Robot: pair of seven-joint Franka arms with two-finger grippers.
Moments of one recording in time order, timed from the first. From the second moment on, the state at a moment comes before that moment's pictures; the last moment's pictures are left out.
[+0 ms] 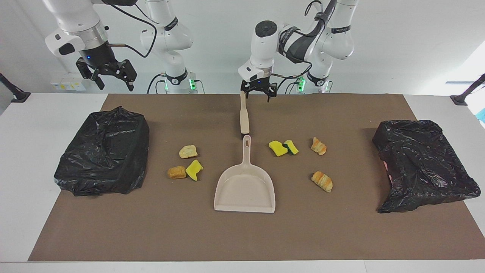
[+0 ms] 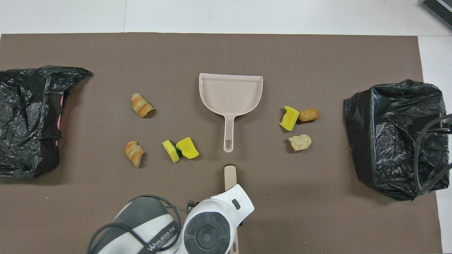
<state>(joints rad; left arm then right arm) -0.98 -0.11 0.03 -2.22 -0.06 2.11 -0.64 0.09 -0.09 -0.14 -1.59 -0.03 1.49 0.04</state>
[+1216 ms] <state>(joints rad) -1.17 -0.02 0.04 -2.35 -0.06 2.37 -0.90 0.09 -0.09 -0.14 -1.59 -0.03 1.49 0.04</state>
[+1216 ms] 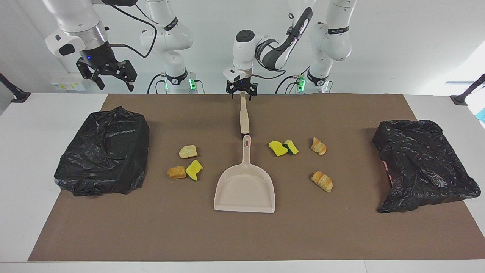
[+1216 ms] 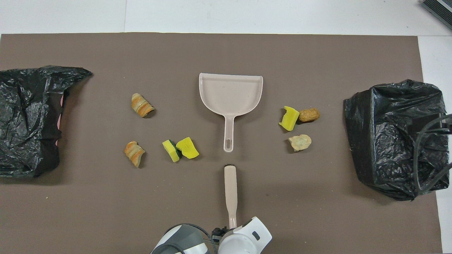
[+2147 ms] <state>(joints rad) -0.99 -0.15 0.08 -2.33 -0.06 2.15 -0.88 0.10 -0.09 -0.14 -1.59 -0.03 1.49 0.04</state>
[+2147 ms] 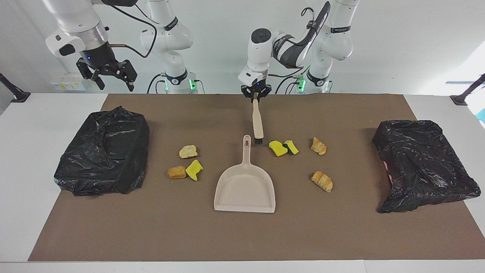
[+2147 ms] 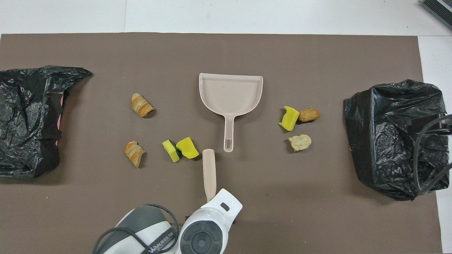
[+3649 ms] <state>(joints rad) -0.17 0.00 0.08 -2.22 -0.06 2.23 0.24 0.56 0.42 -0.06 -1.61 0.08 2.01 0.55</state>
